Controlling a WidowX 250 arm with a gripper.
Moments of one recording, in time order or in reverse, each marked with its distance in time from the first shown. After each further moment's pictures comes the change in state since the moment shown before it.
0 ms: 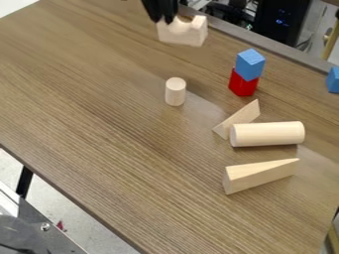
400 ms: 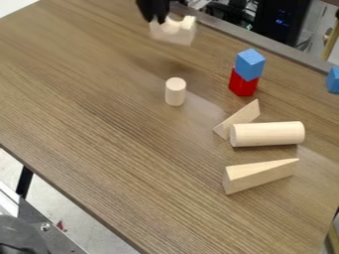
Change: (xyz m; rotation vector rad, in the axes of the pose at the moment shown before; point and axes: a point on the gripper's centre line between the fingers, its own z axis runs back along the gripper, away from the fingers) arm 0.014 0.029 -0.028 0.091 -0.041 0.038
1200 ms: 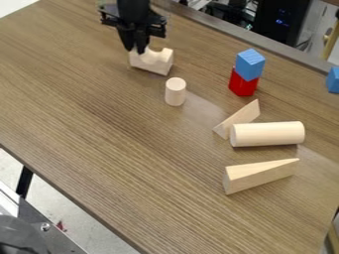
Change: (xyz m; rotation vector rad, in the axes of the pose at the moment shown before) arm -0.033 0.025 -0.028 0.097 0.042 -0.026
